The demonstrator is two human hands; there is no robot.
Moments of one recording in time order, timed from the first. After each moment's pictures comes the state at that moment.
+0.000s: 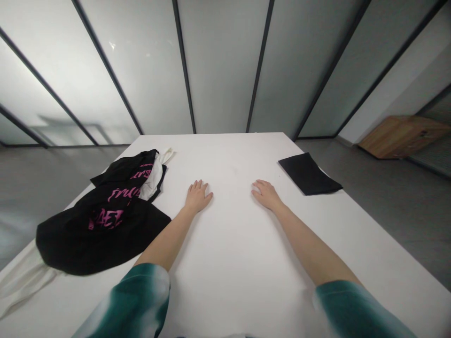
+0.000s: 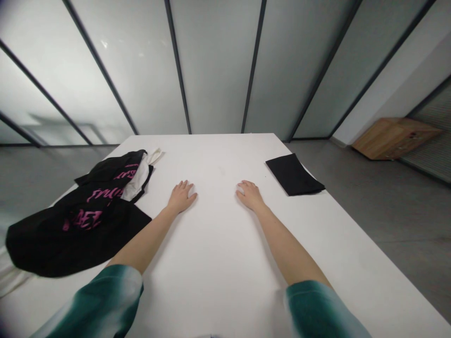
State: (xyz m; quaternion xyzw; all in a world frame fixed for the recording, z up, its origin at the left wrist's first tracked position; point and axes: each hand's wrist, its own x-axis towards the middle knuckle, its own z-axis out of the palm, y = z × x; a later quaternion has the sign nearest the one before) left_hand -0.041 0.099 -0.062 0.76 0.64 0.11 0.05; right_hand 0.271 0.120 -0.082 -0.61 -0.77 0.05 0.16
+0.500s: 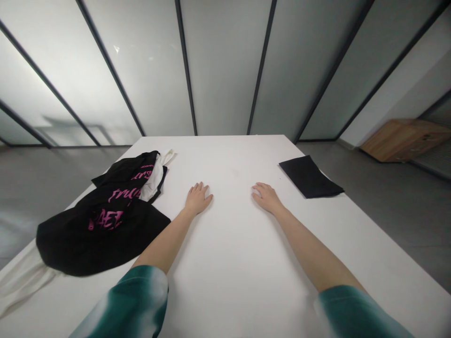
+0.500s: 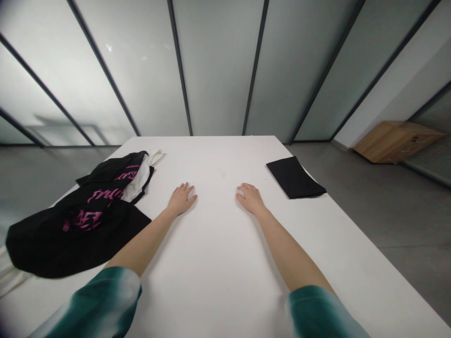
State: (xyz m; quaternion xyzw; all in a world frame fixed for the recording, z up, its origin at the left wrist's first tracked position) left_hand -0.043 0.100 -0.062 0.76 0.65 0.07 0.06; right_hand 0.273 0.119 -0.083 -0.61 -0.78 0.05 0.16
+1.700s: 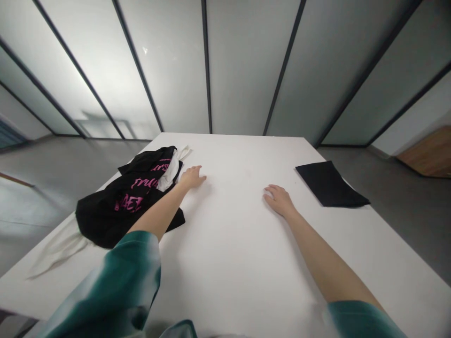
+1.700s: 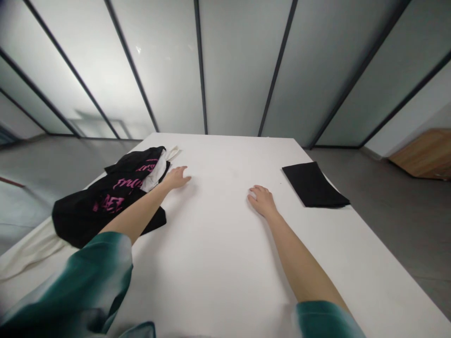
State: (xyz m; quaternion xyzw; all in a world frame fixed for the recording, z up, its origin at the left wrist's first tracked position) left_hand -0.106 0.138 -0.006 0.69 0.72 0.04 0.05; right_hand 0.280 0.129 -0.096 -0.59 -0.78 0.03 0.19
